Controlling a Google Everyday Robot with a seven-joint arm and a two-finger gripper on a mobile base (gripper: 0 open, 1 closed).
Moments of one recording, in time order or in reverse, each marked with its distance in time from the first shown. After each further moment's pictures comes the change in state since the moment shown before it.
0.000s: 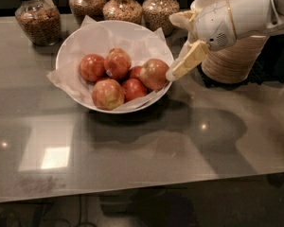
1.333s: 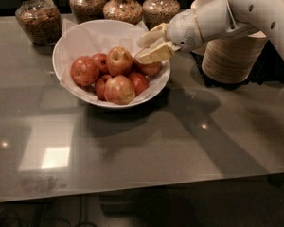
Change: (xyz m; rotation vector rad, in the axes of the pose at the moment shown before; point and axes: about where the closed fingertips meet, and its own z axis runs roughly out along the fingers) arm 0.007 -0.027 0.068 -0.083 -0.056 -0.001
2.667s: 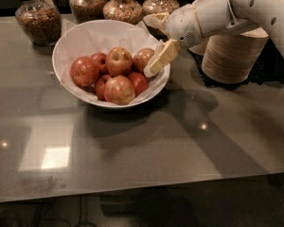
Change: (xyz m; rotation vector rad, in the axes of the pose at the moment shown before) arm -0.020 0.002 0.000 -0.021 -0.037 -0.025
